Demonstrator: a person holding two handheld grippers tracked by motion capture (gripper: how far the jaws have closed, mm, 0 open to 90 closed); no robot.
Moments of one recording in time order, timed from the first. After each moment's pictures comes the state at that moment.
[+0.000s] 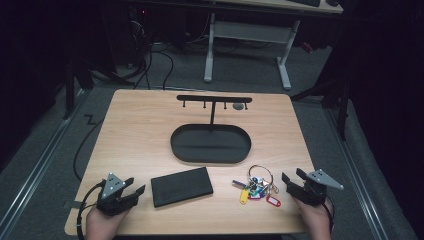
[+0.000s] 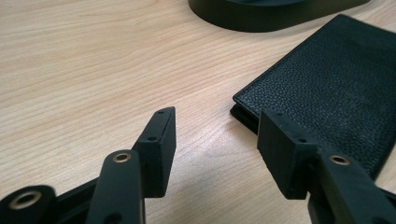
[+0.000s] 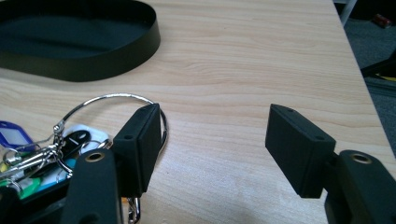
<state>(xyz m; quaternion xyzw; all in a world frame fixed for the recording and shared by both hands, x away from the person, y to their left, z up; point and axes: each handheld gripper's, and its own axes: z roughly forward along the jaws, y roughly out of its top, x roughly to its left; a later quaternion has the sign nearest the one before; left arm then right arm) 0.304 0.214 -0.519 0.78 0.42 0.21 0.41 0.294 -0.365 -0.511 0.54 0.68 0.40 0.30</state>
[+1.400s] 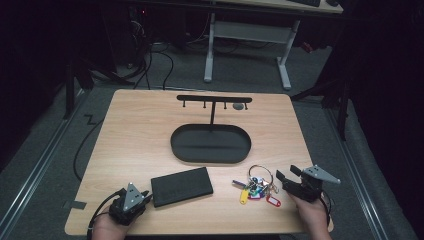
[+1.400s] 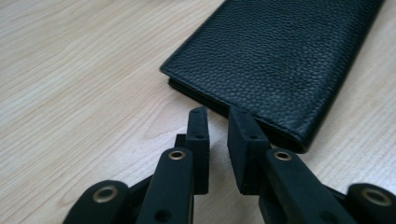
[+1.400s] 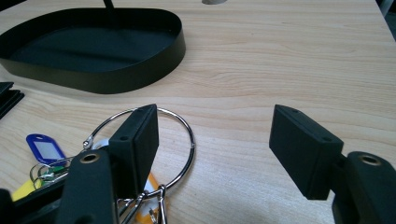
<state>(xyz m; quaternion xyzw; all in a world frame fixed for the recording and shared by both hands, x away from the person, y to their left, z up) 0.284 0.179 -0.528 0.85 0.33 0.22 0.34 0.307 -0.360 -0.509 0.54 0.68 0.43 0.26</state>
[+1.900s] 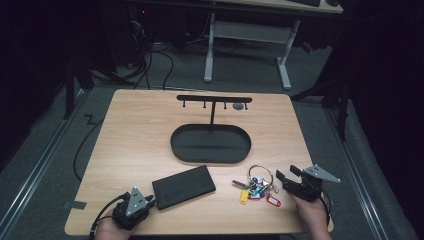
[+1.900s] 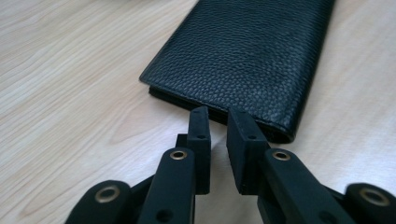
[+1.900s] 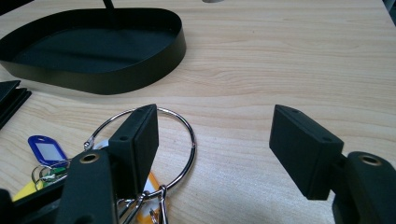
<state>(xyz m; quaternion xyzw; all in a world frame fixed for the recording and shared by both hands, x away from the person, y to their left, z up) 0.271 0.168 -0.526 0.86 0.31 0.20 0.35 0.309 -0.361 -0.511 0.54 0.68 0.44 0.25</state>
